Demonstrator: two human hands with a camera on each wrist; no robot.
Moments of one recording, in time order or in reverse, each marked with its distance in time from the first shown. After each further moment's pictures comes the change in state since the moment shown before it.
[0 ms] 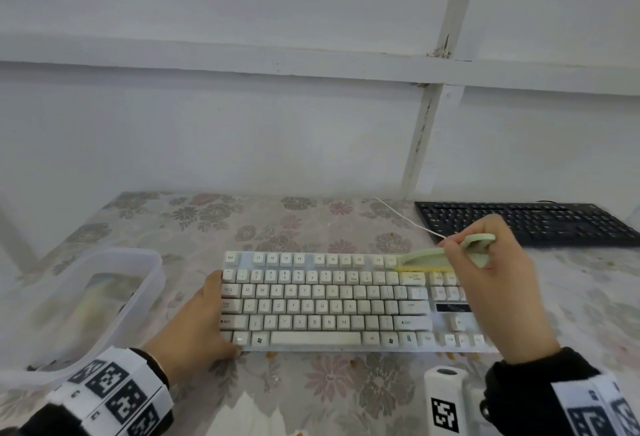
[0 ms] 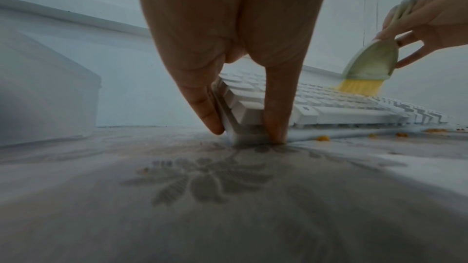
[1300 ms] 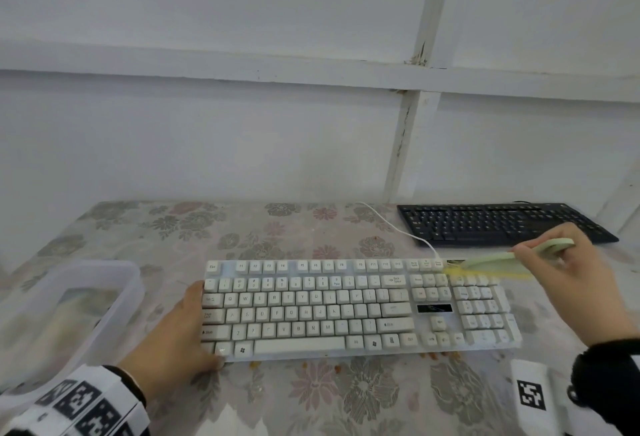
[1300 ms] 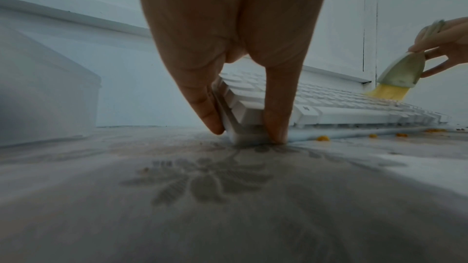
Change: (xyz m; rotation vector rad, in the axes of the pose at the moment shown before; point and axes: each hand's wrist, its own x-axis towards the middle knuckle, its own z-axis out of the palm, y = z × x) left_hand 0.003 -0.003 0.000 0.058 -0.031 -0.050; right_hand 0.025 0.067 -0.081 -0.115 0.088 0.118
